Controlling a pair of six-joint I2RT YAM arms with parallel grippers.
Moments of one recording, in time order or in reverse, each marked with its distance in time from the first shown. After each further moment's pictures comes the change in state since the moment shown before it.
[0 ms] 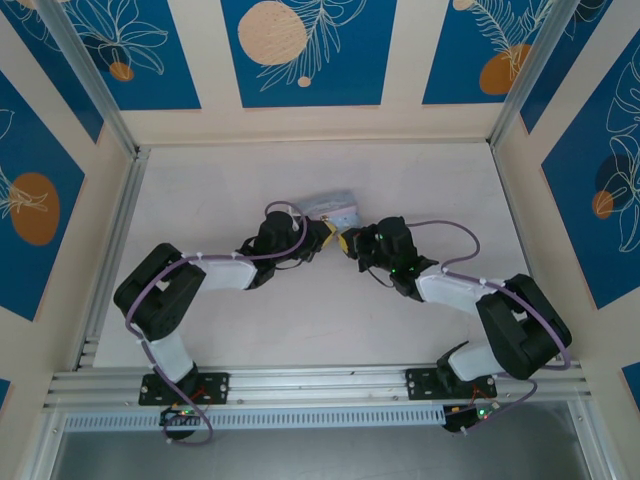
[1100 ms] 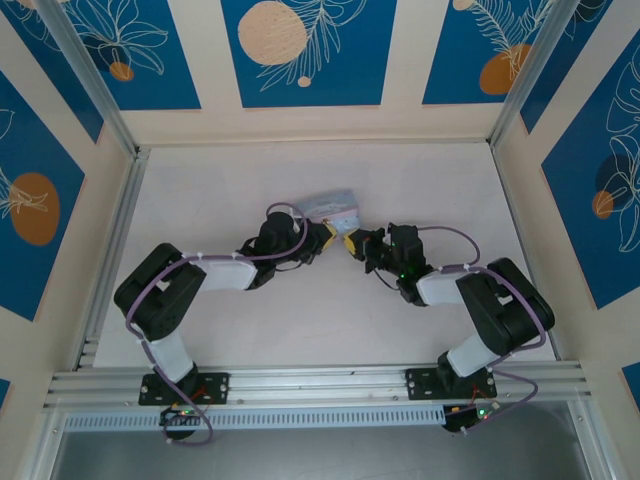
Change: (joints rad) left arm -0.003 0.000 -0.001 -0.024 0.016 0.000; right arm -0.092 0.142 -0.116 0.365 -0.124 0.007
